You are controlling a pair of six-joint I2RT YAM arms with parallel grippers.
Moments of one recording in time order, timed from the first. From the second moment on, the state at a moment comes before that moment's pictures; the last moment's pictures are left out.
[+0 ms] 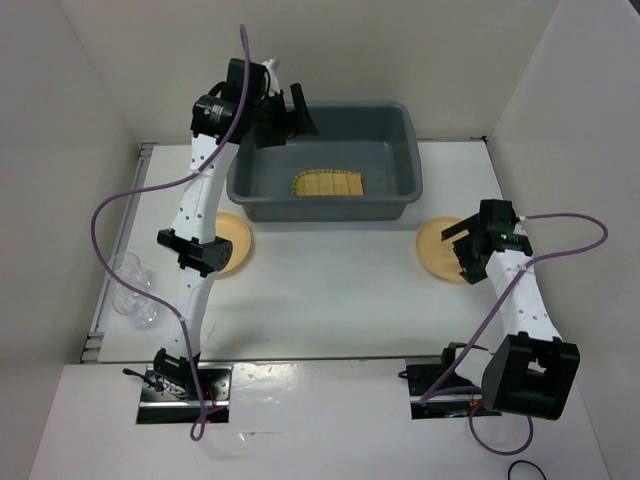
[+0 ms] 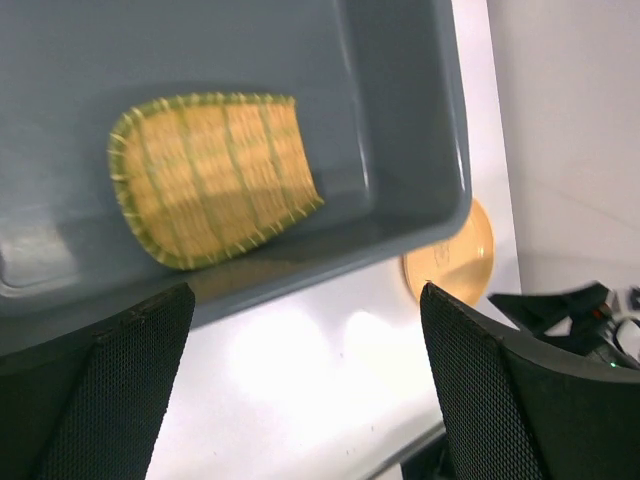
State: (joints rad) left arm -0.34 2.39 3.13 -1.34 0.24 -0.53; right arm -0.18 1.14 0.87 -0.72 0.08 0.94
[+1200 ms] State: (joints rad) left arm -0.32 2.46 3.11 -1.37 0.38 -0.48; right arm -0.51 1.40 0.61 -0.44 -0.25 1.08
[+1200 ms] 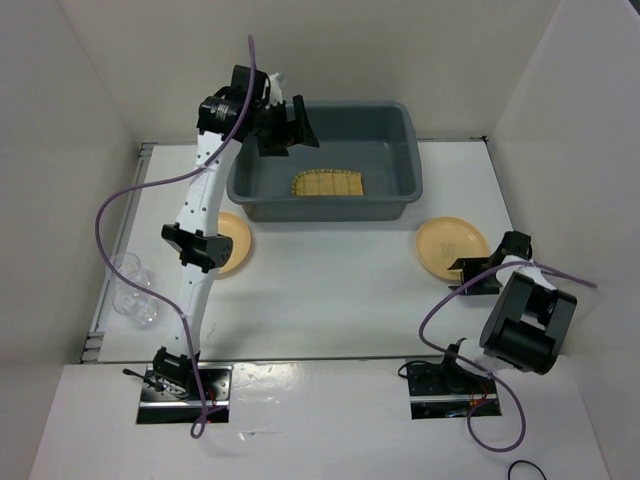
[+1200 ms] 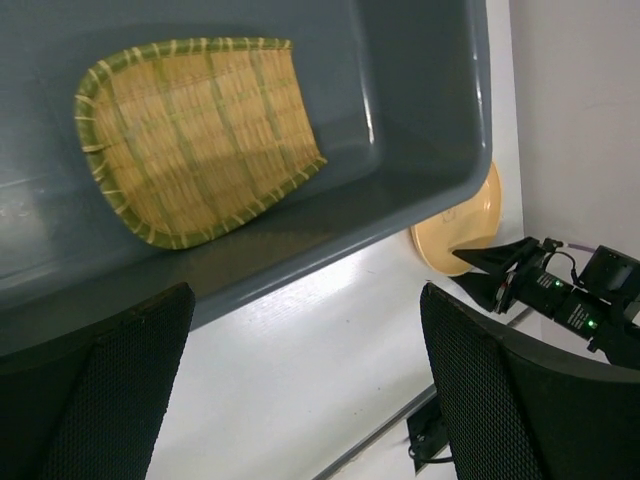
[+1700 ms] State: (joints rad) left arm -0.26 2.47 3.11 -1.37 0.40 -0.48; right arm -0.46 1.39 0.64 -0.43 -0.24 1.10
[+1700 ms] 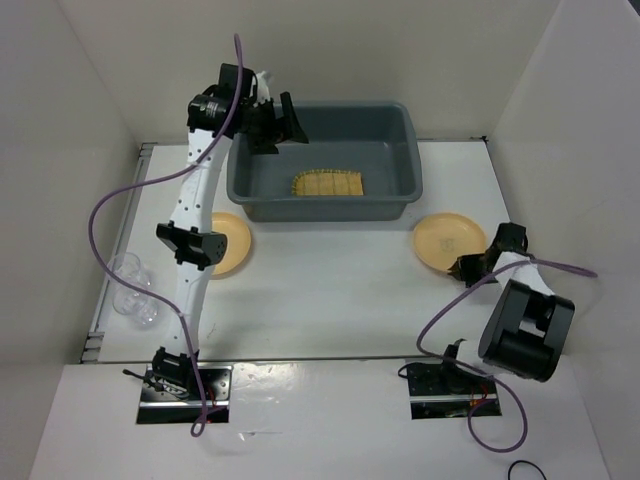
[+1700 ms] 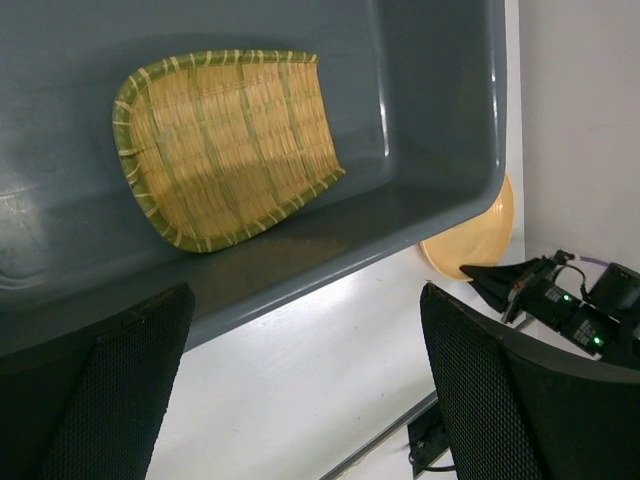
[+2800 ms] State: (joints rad) left arm -0.19 2.24 3.09 -1.37 0.31 -0.48; right arm -0.18 1.54 1.45 -0.55 -0.26 0.89
